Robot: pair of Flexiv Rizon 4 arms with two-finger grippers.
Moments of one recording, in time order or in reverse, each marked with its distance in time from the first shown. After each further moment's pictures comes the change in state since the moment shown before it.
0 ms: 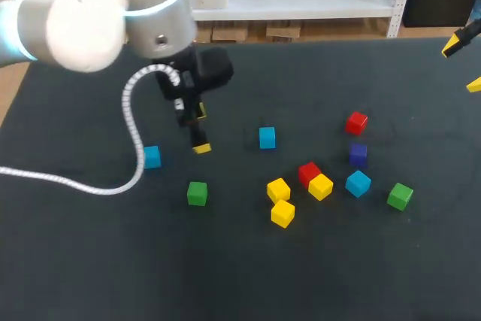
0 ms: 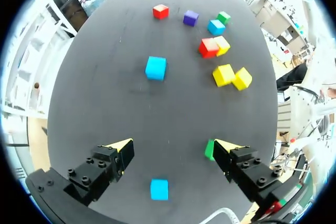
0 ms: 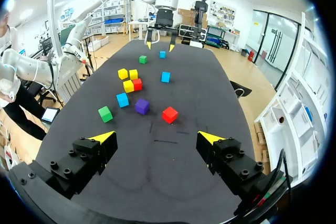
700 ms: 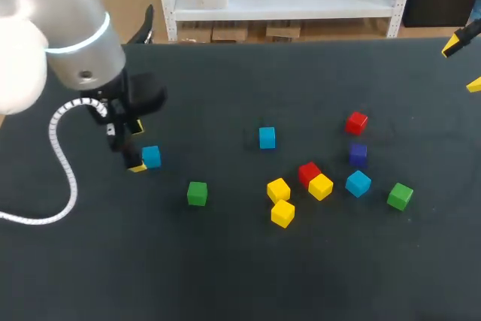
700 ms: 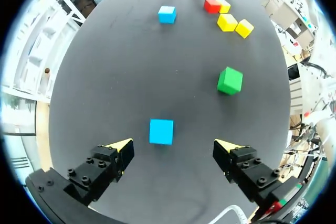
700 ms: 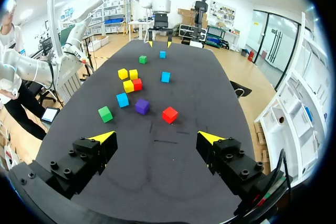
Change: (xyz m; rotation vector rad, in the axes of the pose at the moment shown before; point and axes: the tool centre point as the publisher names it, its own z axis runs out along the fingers) left arm 0.116 0.006 0.007 -0.089 0.035 -0.021; right arm 0.000 0.000 0.000 0.000 0.000 0.000
